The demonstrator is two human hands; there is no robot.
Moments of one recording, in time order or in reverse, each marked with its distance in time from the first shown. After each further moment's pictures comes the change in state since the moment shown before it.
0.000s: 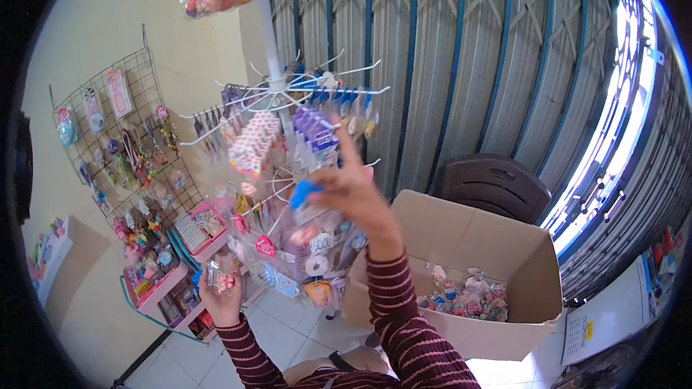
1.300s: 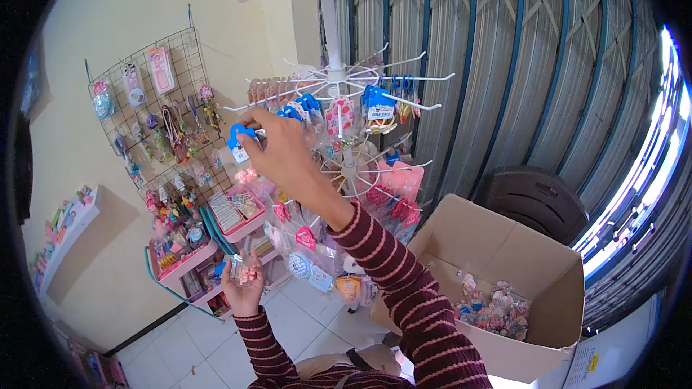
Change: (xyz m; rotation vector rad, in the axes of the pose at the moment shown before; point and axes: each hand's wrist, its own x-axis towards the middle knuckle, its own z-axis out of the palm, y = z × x) left_hand 0.000 0.027 -0.020 -0.033 -0.015 0.055; right_hand 0.098 0.036 0.107 -0.450 -0.030 -0.260
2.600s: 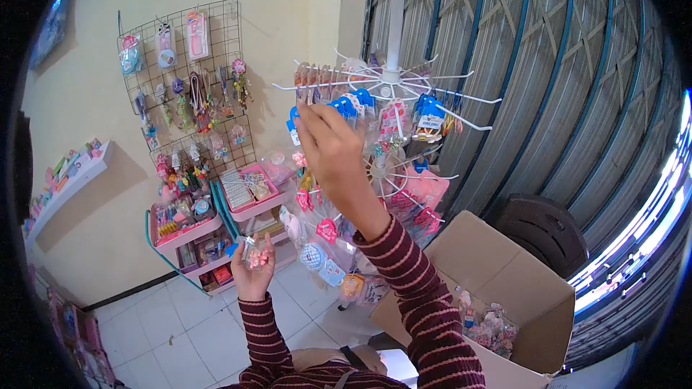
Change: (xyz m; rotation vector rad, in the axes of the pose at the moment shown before) left_hand 0.003 0.006 -0.009 -0.045 0.013 0.041; right_hand -0.013 0.001 0.013 -0.372 0.255 -0.277
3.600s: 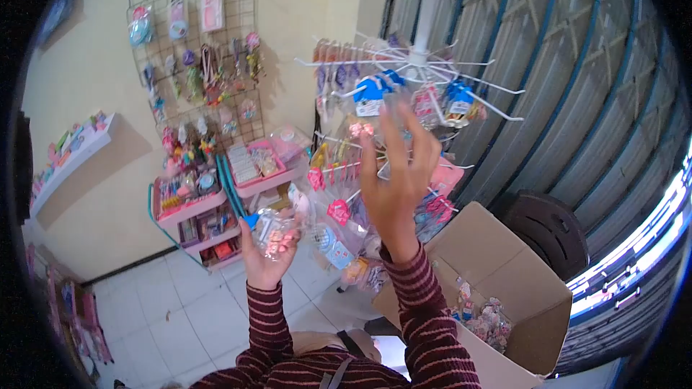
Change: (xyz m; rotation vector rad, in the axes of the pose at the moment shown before) left_hand -0.017 -0.024 0.030 0.060 -0.177 -0.189; right_hand -0.048 -0.007 -0.038 -0.393 0.045 0.018
